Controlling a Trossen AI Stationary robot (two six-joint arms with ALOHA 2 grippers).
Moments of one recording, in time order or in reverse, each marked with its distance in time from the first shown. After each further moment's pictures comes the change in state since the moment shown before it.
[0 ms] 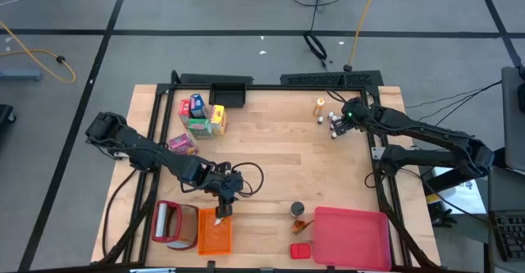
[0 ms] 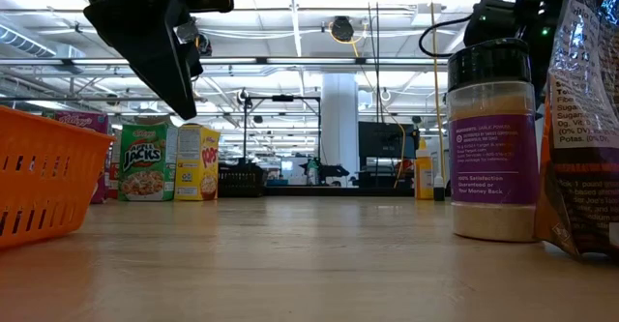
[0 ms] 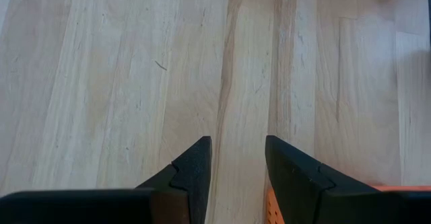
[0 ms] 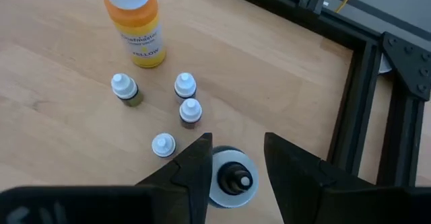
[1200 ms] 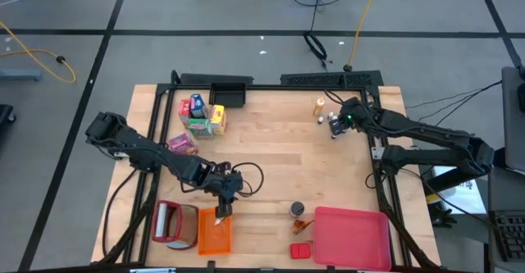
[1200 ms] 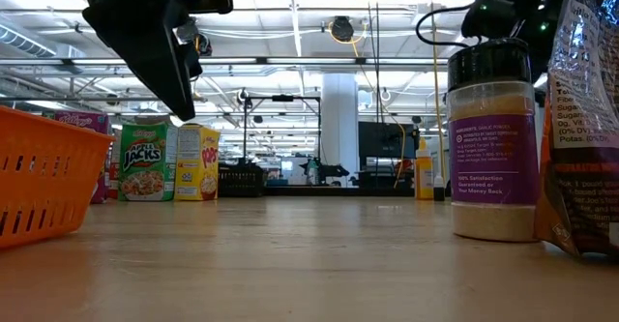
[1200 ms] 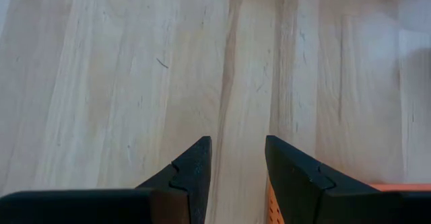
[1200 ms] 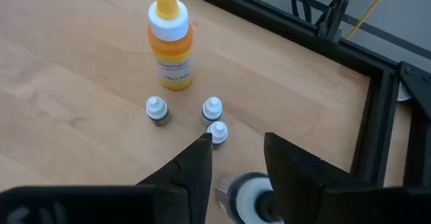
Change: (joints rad) left arm 0.000 0.000 0.000 -0.008 0.000 0.003; right arm 0.065 -0.013 0.000 0.091 0.031 -0.005
